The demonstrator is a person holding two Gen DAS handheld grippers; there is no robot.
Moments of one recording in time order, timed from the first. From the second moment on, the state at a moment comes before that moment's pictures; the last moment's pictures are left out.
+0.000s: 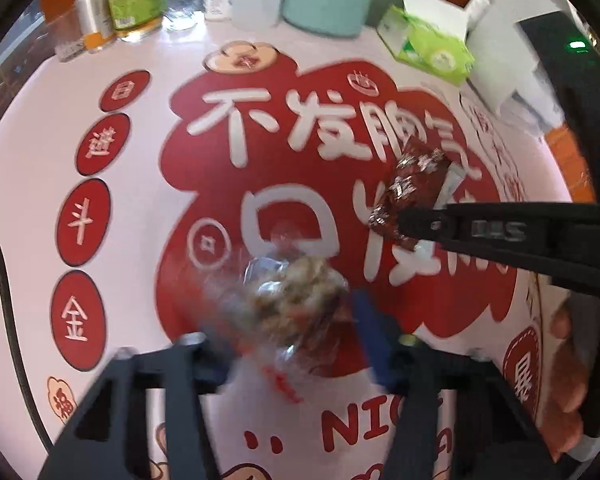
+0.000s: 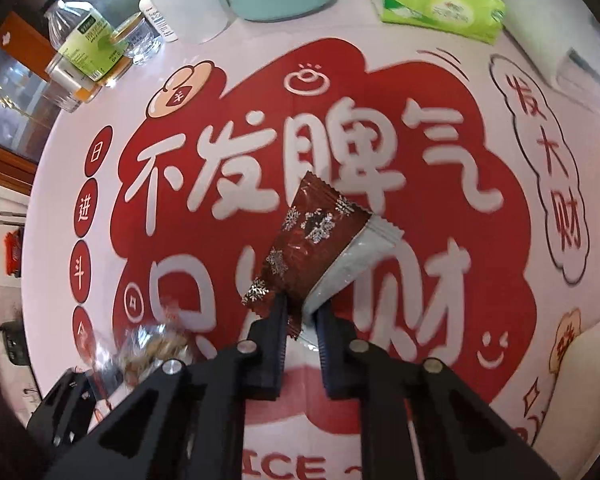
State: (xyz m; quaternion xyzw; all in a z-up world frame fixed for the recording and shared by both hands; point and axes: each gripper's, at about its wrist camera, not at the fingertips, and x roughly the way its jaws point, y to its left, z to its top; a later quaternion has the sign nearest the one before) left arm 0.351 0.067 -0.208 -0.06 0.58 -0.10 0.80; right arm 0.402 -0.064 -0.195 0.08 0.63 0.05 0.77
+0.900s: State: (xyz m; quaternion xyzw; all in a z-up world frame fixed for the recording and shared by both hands) left arm 0.186 -0.027 -0.011 0.00 0.43 -0.19 0.88; right arm 0.161 -0.182 -0.054 0.16 0.47 0.15 0.86
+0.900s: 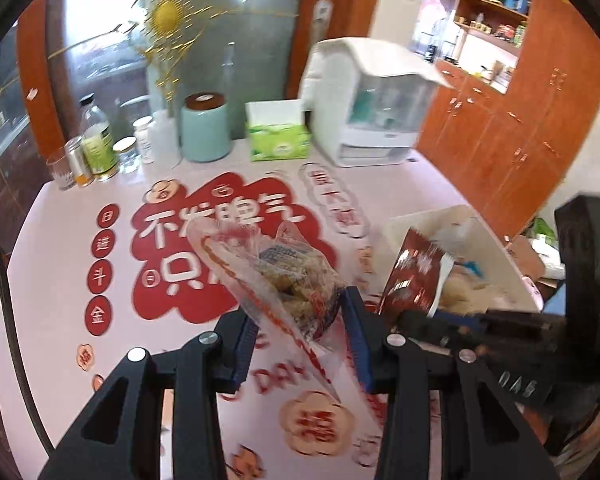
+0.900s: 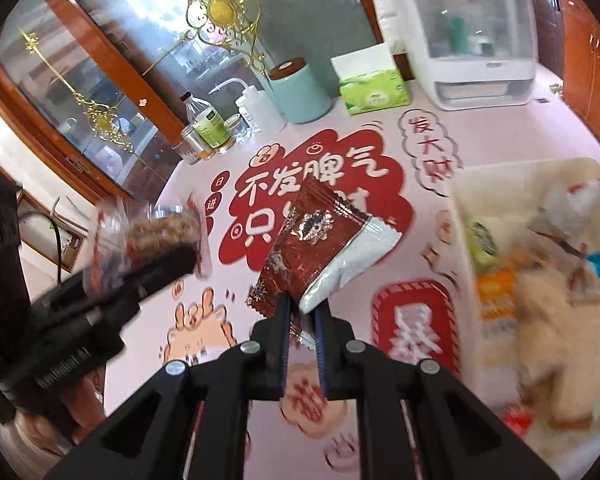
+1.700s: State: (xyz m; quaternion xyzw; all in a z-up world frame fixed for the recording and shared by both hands) left arm 0.171 -0.259 -0.001 0.06 0.46 -0.23 0.86; right arm 0.049 -0.386 -0.030 0.09 0.43 -0.01 0.90
